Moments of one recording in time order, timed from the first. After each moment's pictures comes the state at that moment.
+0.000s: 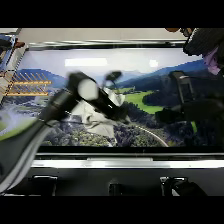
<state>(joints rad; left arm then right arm) -0.63 -1.64 1.81 1.29 -1.40 -1.92 0.25 -0.92 1.18 1.65 -1.44 -1.52</state>
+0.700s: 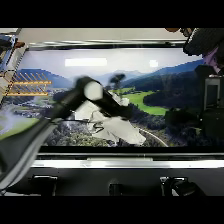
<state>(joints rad) -0.56 -1.63 1.81 1.23 -1.36 -1.90 0.25 -0.75 1.18 1.64 -1.38 -1.36</state>
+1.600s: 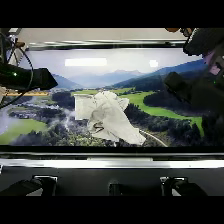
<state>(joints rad) -0.14 -1.22 1.81 1.51 -1.59 -1.86 0.15 -1.02 1.32 1.64 -1.13 -0.87</state>
